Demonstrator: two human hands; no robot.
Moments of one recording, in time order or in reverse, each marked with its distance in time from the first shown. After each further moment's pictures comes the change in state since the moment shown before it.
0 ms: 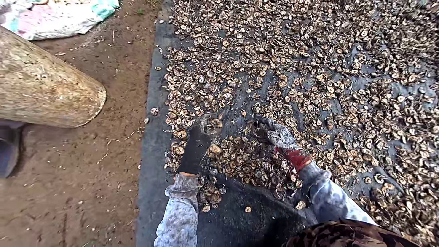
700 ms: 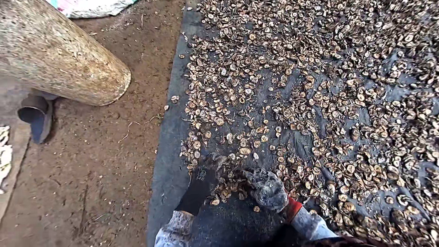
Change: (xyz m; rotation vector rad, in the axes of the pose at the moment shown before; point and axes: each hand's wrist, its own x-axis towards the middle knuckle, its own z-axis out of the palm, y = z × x) left_hand -0.099 -0.061 -0.009 0.498 -0.372 -0.168; right_hand -0.079 0.046 0.119 -0.572 -0.160 -0.489
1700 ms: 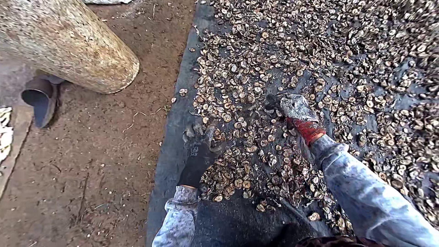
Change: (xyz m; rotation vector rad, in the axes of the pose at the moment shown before) left_hand 0.046 -0.025 -0.023 -0.094 0.410 -0.032; right_hand 0.160 0.014 -0.163 0.194 0.133 0.463
